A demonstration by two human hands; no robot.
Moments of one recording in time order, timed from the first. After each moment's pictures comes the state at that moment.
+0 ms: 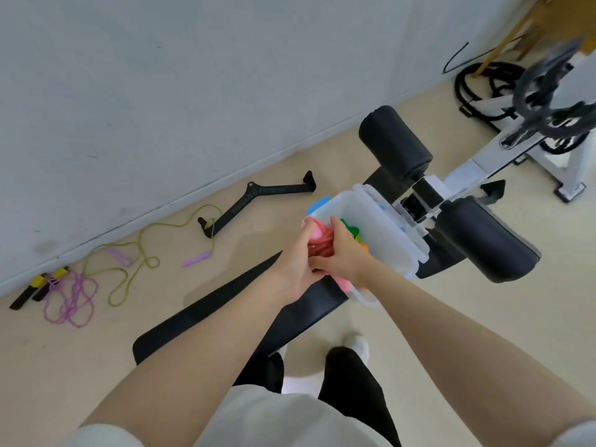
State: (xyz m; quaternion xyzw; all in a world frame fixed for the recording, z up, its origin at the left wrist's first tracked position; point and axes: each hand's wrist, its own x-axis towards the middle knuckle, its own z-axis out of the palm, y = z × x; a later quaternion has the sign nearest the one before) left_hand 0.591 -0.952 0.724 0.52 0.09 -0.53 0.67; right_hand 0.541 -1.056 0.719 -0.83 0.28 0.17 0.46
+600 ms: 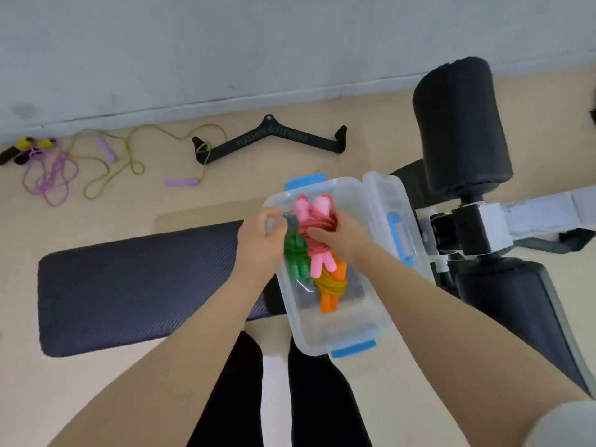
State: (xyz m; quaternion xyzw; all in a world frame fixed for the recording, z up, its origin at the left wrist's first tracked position) left_hand 0.606 -1.065 0.585 0.83 0.17 -0.20 0.49; right_hand 0.608 -1.219 0.550 -0.80 0.21 0.29 0.49
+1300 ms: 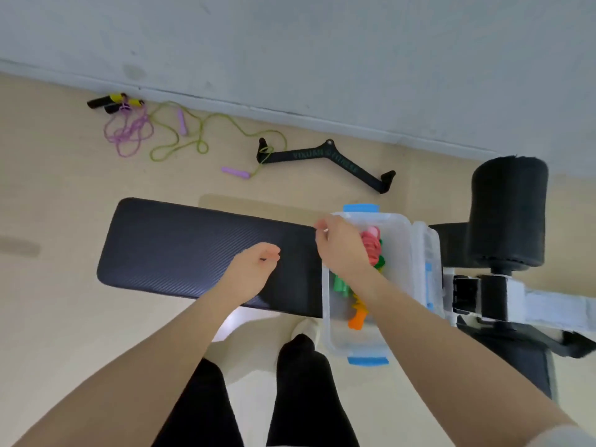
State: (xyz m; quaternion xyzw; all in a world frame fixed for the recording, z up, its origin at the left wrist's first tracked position) left_hand 0.554 -0.953 0.615 0.80 0.21 -0.29 0.48; right_hand 0.622 -1.113 0.631 -0.93 -0.01 0.26 0.27
